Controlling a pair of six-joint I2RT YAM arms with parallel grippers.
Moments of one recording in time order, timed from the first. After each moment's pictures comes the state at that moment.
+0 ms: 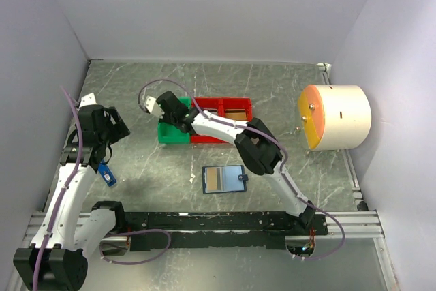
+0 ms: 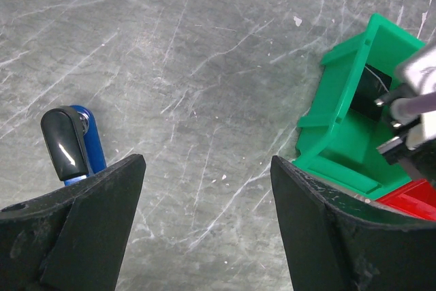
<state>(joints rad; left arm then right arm) -0.03 0.85 0.79 -0.58 -0.22 -0.43 0.93 2.31 1.86 -0.25 0.28 -0.56</state>
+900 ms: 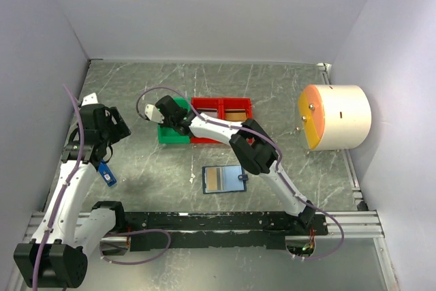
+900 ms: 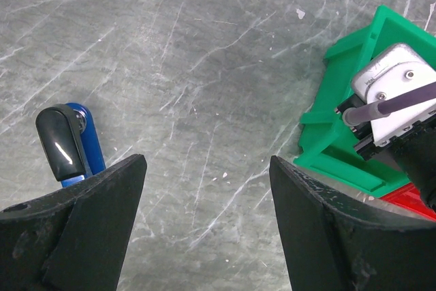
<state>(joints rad) -0.03 0.88 0.79 -0.58 -0.22 -0.43 0.94 2.39 1.88 -0.24 0.31 -0.71</state>
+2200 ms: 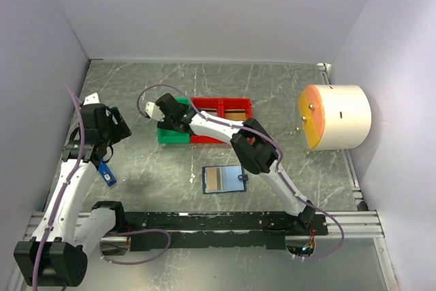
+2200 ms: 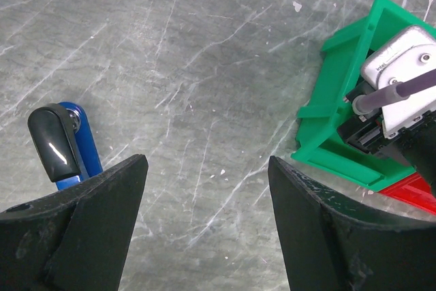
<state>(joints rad) -0.03 0.89 0.79 -0.58 -0.19 -0.42 0.92 2.39 1.92 -0.30 0.30 -0.68</state>
